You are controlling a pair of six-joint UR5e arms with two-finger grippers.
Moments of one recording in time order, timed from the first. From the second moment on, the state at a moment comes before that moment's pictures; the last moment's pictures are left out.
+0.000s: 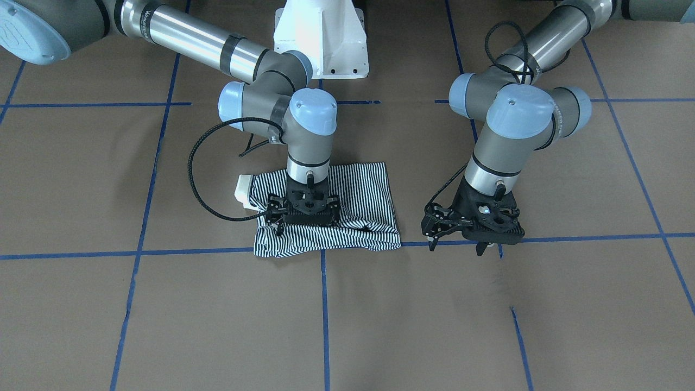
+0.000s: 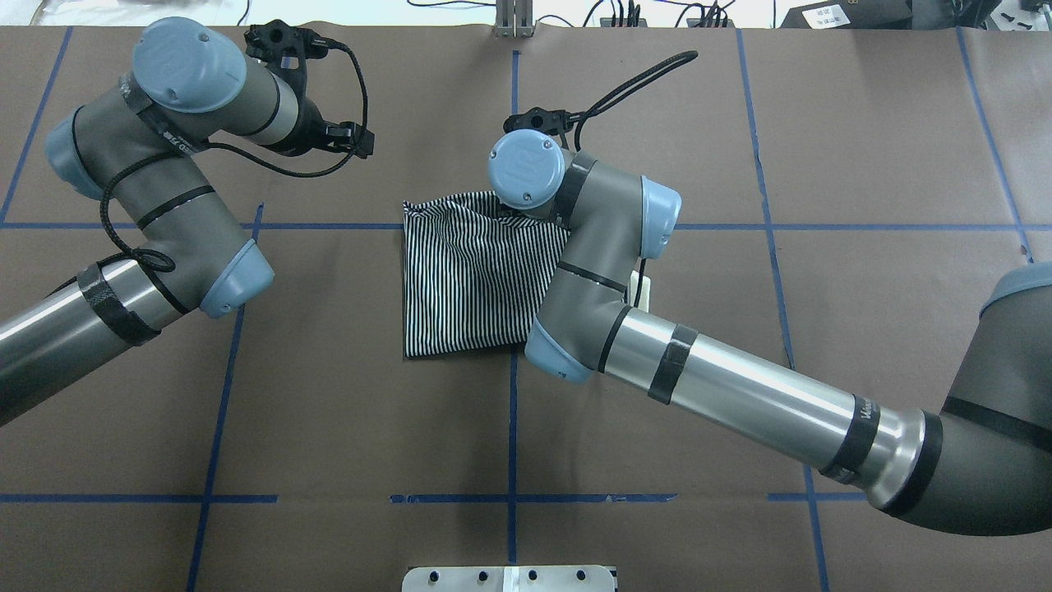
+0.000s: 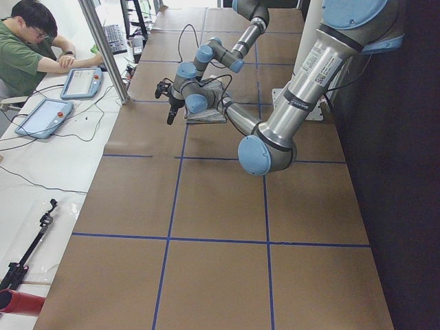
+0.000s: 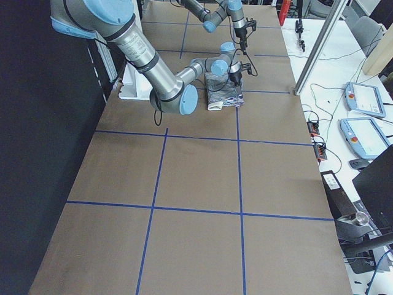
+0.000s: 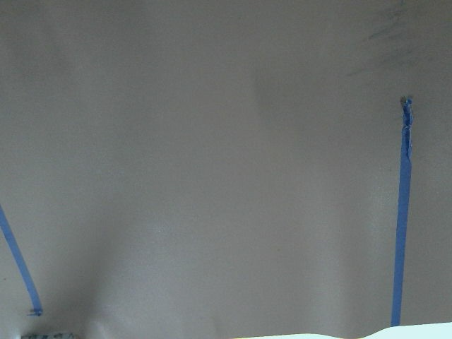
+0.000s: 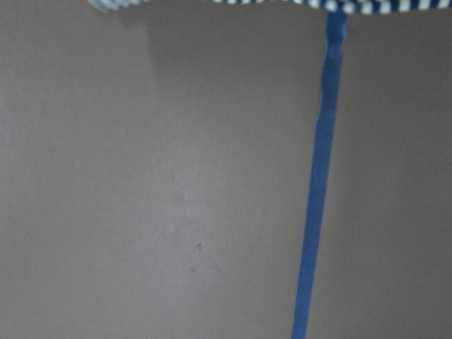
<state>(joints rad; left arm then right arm) -0.83 -2.17 -1.48 -1.99 -1.85 -0.92 0.61 -0.60 1.07 -1.34 1.54 1.08</state>
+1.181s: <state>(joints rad) -0.60 -2.30 -1.41 -1.97 -1.74 -1.21 0.84 -0.62 1.09 -1.29 1.83 0.92</state>
